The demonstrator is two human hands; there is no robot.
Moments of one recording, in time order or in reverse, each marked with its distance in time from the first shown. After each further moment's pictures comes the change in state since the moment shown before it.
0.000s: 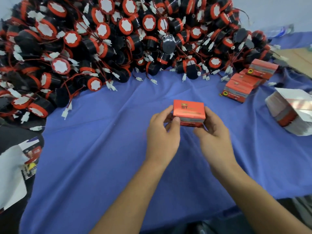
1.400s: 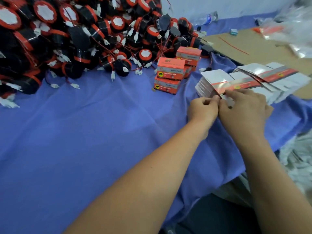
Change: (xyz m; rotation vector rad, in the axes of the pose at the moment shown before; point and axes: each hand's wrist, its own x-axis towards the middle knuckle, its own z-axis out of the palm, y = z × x) left_hand 0.014 0.032 0.299 -0.193 -0.519 -0.323; right_hand 0.060 0.018 -0.219 -1.113 0.583 0.127
